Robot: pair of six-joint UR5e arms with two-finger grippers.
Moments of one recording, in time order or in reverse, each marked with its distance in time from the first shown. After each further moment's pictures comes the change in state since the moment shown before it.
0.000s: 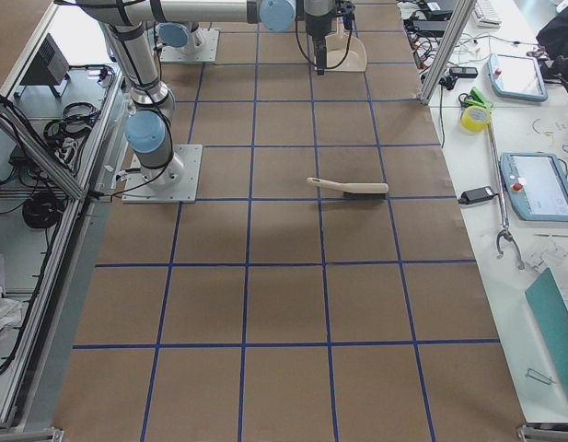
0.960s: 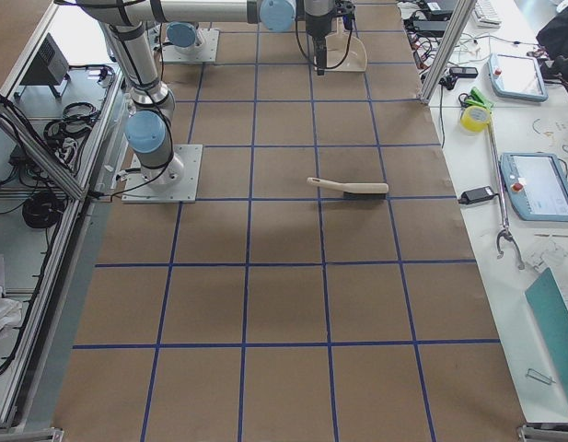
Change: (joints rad) left arm 0.149 -0.110 0.074 0.158 -0.051 -0.415; right arm 0.000 0.000 0.000 0.000 -0.001 0.001
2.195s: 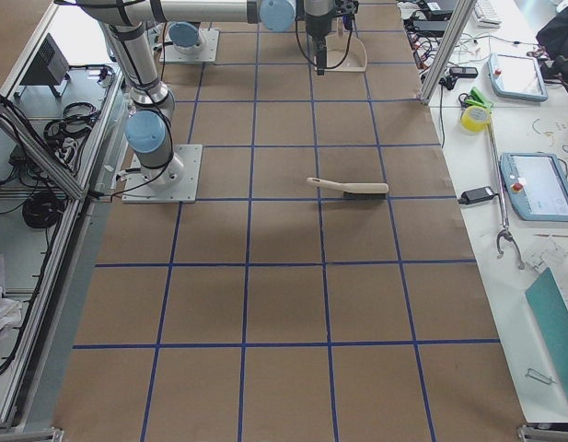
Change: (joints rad) left arm 0.055 -0.330 -0.005 0.245 0.259 -0.686; right arm 0.000 0.000 0.000 0.000 0.000 -0.001
